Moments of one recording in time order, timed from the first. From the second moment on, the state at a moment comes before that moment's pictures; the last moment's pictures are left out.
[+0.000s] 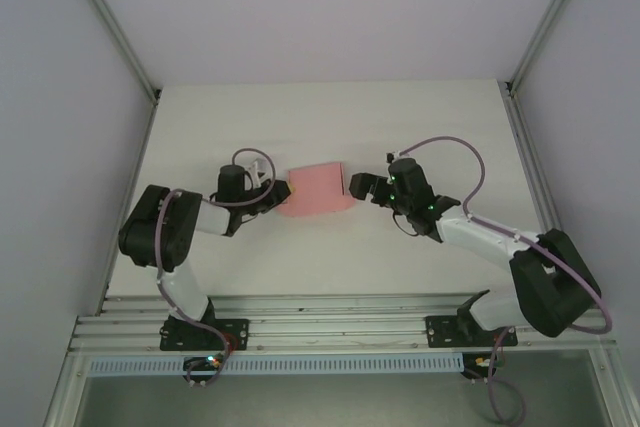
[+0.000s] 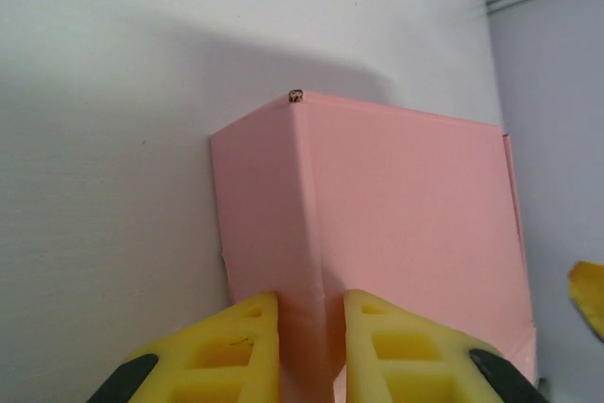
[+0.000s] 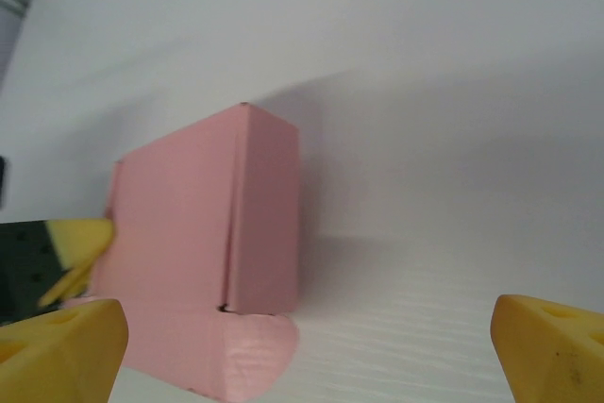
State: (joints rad) left arm -0.29 1.81 0.57 0.70 0.65 -0.85; right arm 0.50 1.39 0.71 0.05 -0.02 0.68
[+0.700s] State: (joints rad) left arm -0.24 2.00 0.54 1.13 0.79 -1.07; right arm 0.35 1.93 0.98 0.36 -0.68 0.89
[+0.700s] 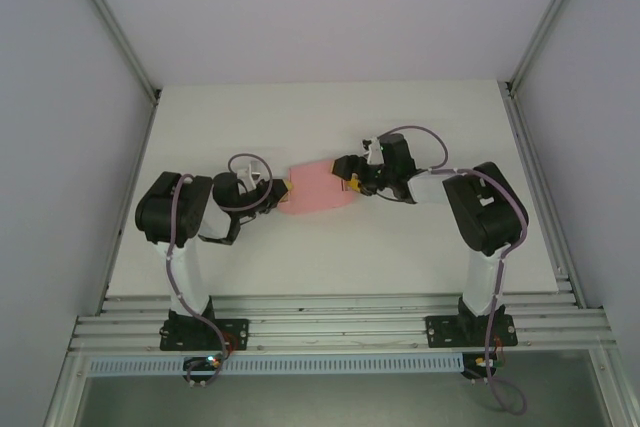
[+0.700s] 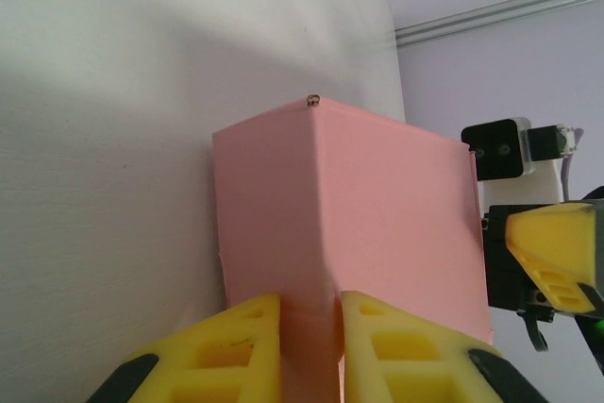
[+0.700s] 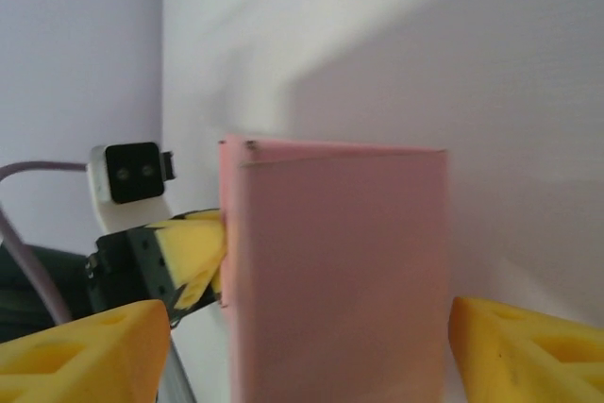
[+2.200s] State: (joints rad) left arm -0.91 1.53 0.79 0.19 -0.19 0.61; right arm 0.17 1.51 0.84 -0.03 -0.72 1.40
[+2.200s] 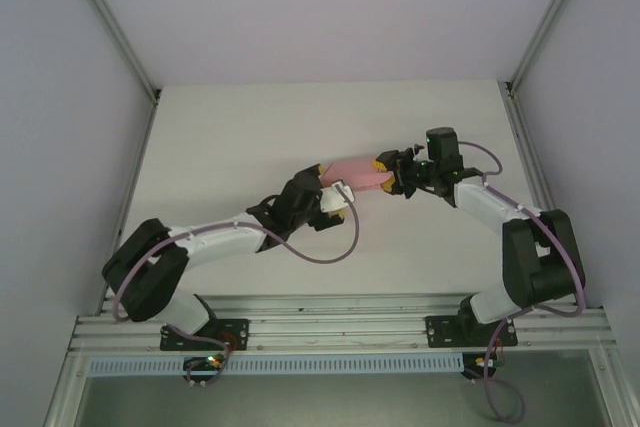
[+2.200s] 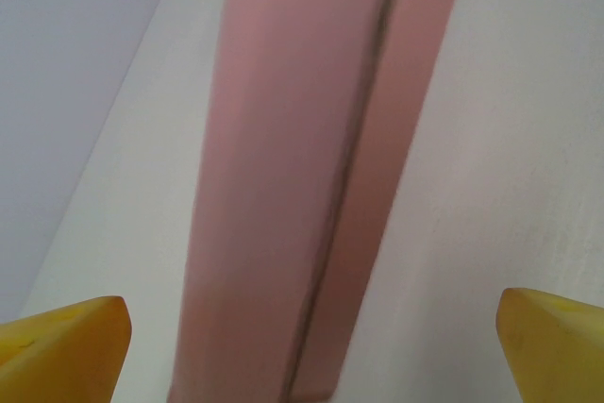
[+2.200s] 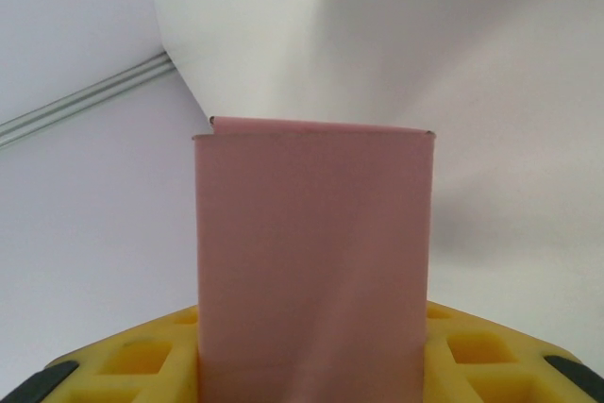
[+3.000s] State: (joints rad) left arm -0.90 1.51 0.81 0.15 -0.15 0.71; right arm 0.19 1.56 0.83 0.04 -0.87 1.46
